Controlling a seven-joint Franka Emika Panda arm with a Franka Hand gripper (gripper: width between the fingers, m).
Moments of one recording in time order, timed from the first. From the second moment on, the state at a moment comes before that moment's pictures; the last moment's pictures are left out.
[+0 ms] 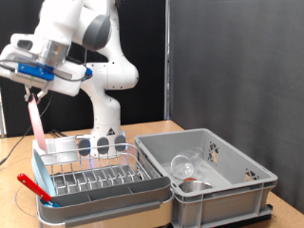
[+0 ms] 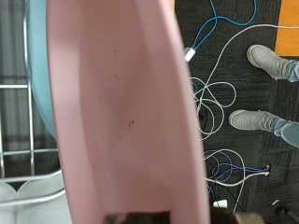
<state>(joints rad) -0.21 -0.31 -0.32 -2.33 -0.53 2.14 0.50</state>
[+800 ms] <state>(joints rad) -0.21 -0.22 -0.32 -2.44 -0.54 2.32 0.50</state>
